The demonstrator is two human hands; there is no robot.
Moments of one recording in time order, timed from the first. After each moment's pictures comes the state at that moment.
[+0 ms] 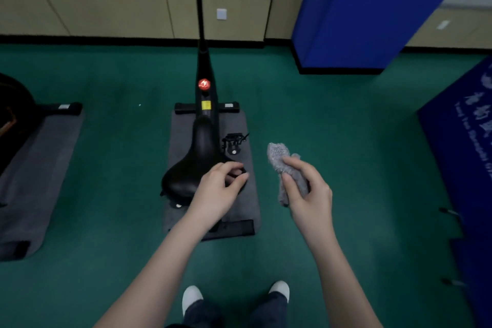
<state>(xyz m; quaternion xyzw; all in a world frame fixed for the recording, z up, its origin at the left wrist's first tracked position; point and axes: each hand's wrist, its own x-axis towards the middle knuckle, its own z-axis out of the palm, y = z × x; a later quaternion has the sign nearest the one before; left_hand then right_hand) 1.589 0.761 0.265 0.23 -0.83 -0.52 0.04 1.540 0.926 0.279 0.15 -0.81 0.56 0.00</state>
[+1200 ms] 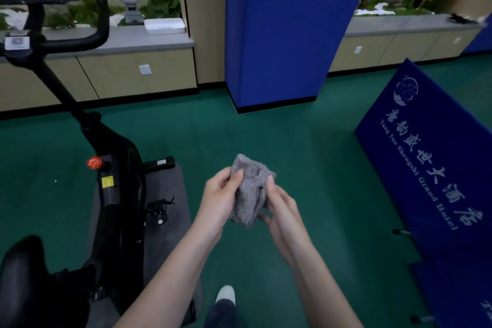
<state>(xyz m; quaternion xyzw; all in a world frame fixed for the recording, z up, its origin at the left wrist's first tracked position) 1.266 0.987 0.322 0.18 -0.62 -0.76 0.05 1.255 1.109 0.309 -0.03 -0.58 0.79 -0.20</state>
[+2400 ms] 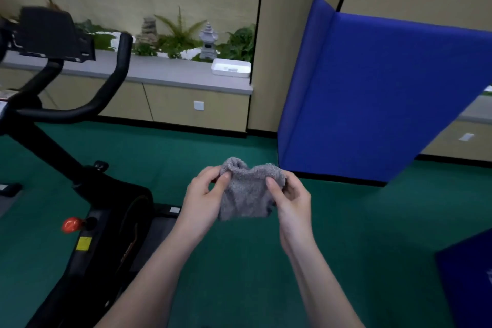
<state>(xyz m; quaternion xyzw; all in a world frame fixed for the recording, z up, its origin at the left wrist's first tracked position) 0.882 0.887 0.362 0.25 -0.74 -0.56 0.27 0.791 1.014 0.347 0.15 -0.61 0.76 -0.16</state>
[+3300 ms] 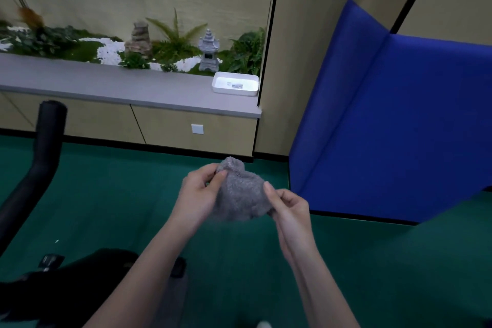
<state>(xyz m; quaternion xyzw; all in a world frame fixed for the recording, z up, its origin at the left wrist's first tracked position) 0.613 0.632 0.359 0.27 -0.74 -0.58 0.23 0.531 0.779 0.339 0.09 -0.60 0.75 -0.26</state>
